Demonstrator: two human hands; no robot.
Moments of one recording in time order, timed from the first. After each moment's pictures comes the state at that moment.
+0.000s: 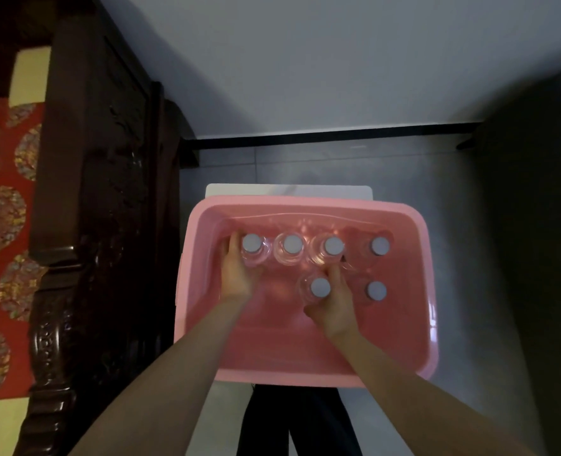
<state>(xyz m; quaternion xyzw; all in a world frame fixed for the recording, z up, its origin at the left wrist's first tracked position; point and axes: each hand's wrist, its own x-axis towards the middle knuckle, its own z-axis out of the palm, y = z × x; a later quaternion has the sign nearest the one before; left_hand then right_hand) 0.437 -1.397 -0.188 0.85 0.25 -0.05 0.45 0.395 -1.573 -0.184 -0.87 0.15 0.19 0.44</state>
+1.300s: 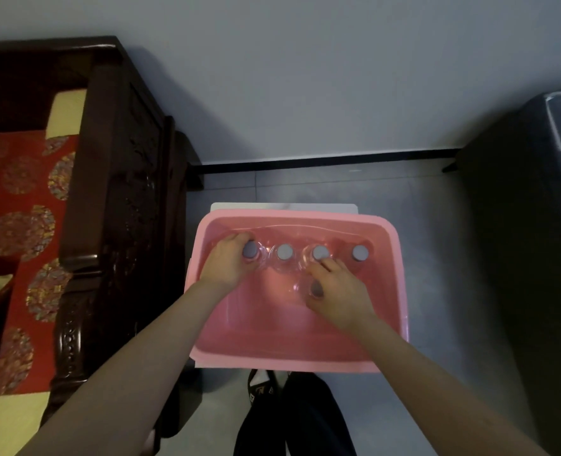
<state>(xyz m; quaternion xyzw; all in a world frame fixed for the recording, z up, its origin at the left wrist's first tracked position) 0.457 -1.372 -0.116 0.94 0.02 -0.11 0.33 0.420 -1.601 -0.098 -0.95 -0.13 0.19 0.19</state>
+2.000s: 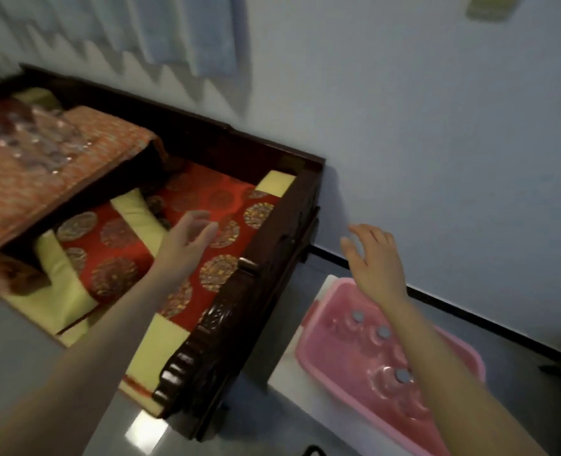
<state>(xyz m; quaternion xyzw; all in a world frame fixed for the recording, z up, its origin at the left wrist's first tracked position) 0.267 -1.158 0.138 0.83 0.29 0.21 0.42 0.434 -1.424 0.128 -0.90 -0.30 -0.01 0.31</state>
